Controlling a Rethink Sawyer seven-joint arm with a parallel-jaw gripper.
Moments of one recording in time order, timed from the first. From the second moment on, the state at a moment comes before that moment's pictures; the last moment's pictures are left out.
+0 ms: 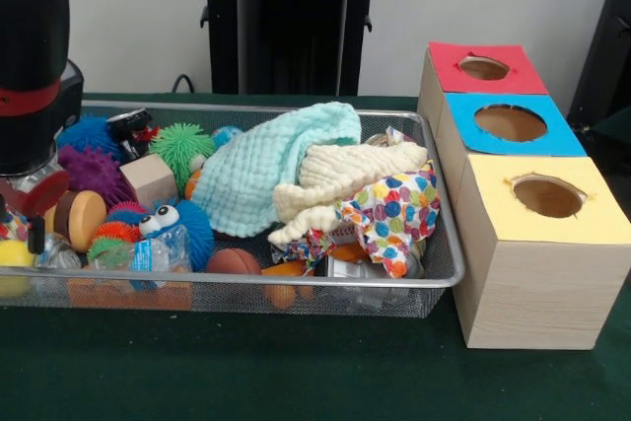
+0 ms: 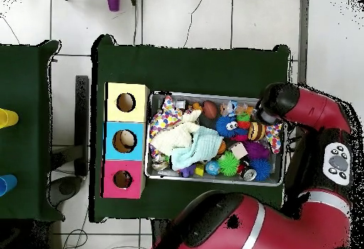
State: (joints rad) arm -0.46 -0.23 -0.20 0.97 -0.14 0.85 1.91
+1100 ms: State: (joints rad) arm -0.47 -0.19 -0.19 0.98 -0.14 0.71 1.91
